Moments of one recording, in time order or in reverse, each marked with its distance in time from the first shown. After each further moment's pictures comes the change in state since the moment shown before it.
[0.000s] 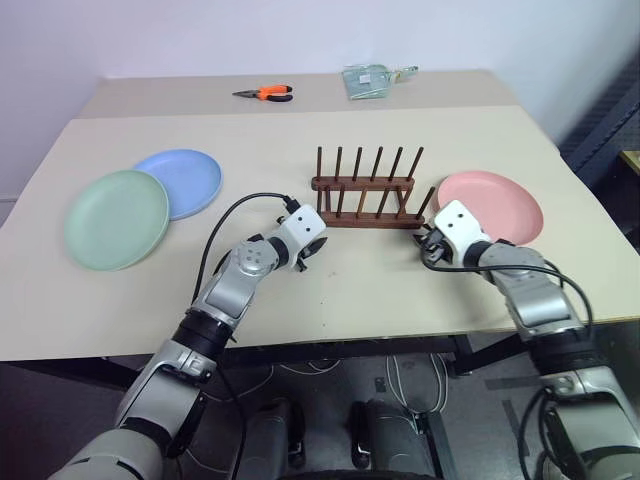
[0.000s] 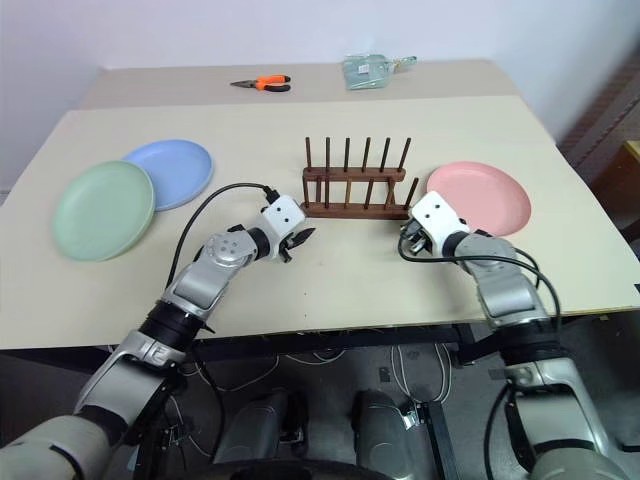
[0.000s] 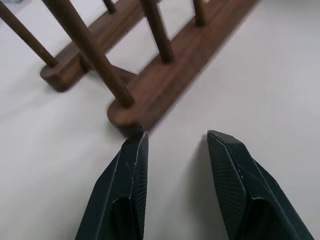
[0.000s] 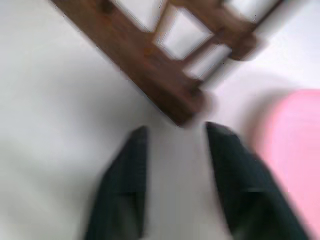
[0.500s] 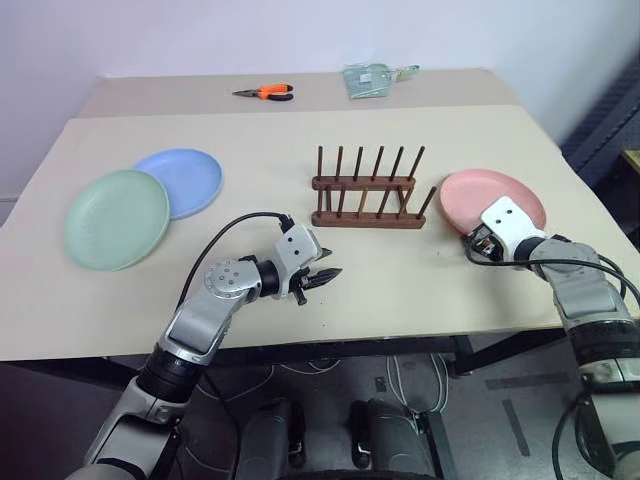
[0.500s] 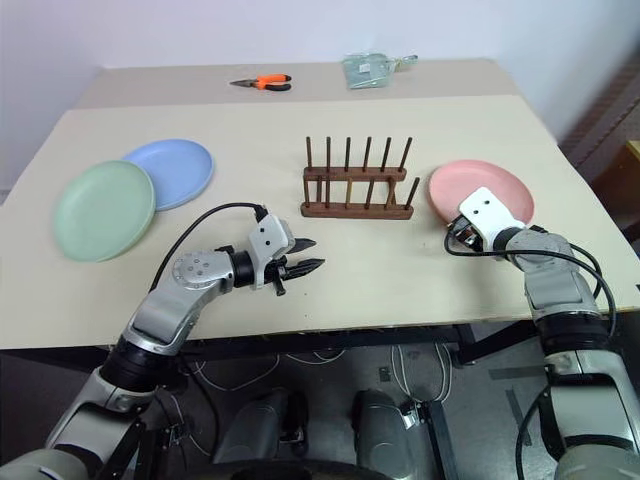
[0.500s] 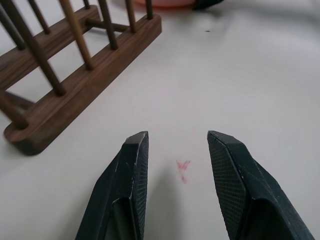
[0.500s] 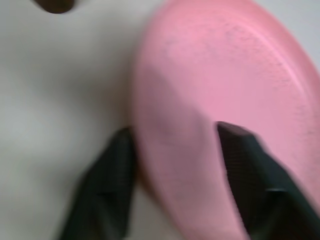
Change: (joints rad) left arm 0.133 0.049 0.041 -0.334 -0.177 0.176 -0.175; right arm -0.117 -0.034 0.014 0.402 -0.091 -0.157 -0.020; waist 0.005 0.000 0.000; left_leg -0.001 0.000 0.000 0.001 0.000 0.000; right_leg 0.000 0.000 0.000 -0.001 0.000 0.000
